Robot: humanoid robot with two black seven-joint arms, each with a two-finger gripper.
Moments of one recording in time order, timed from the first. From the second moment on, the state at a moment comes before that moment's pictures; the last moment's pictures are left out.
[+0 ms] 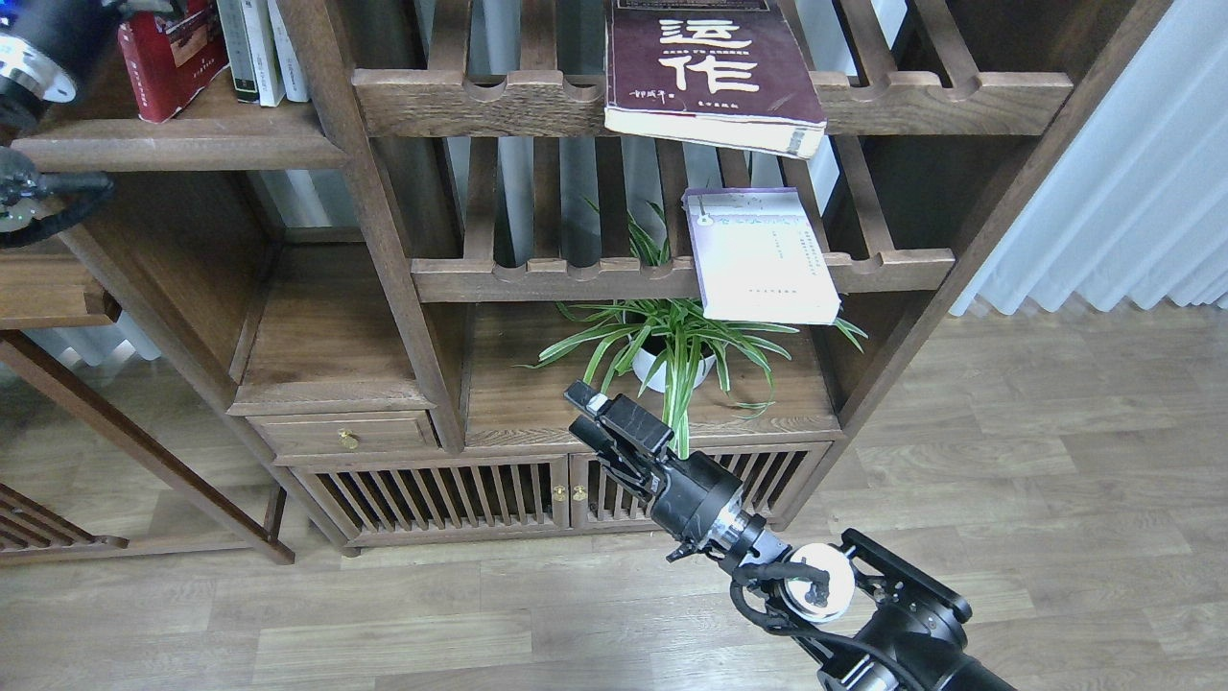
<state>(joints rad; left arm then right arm) -1.01 0.43 -1.08 -0.68 0.74 -0.20 -0.26 0.26 0.01 0.77 0.94 0.32 0.58 -0.19</state>
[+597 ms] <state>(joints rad) -0.92 0.42 -1.13 -0.92 0.45 -0.25 -0.39 0.26 0.01 0.78 0.95 0.32 0.58 -0.19</state>
